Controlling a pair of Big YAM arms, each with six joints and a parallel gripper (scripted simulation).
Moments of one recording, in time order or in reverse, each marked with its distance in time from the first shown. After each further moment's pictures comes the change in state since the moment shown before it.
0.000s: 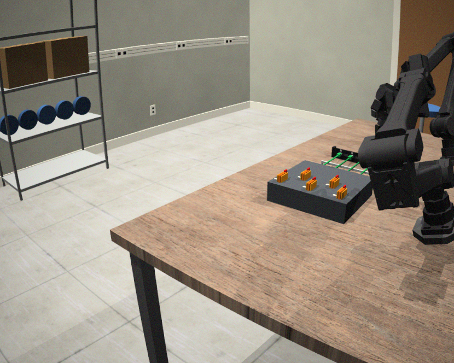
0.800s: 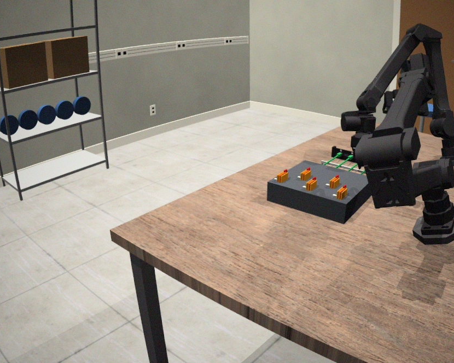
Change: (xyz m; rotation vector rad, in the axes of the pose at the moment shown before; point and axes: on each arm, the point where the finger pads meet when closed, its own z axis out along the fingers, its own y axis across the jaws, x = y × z) left arm -0.006 0.003 0.000 -0.036 -0.022 -0.016; right arm 0.010 -0.027 0.102 -0.208 0.414 -0.557
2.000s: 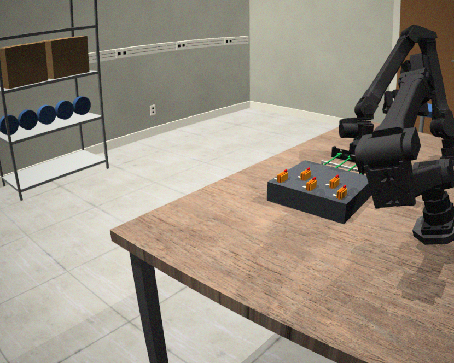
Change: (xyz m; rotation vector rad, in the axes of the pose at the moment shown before) left arm 0.000 0.000 0.000 0.000 0.000 0.000; right arm -0.002 -0.005 0.025 -0.003 0.005 -0.017
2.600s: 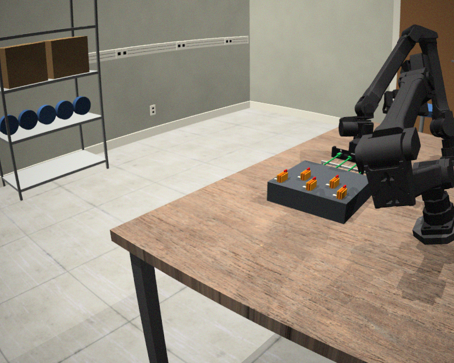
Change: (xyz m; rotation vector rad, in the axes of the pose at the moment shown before) left arm 0.000 0.000 0.000 0.000 0.000 0.000; right arm 0.000 -0.003 -0.004 0.010 -0.007 0.003
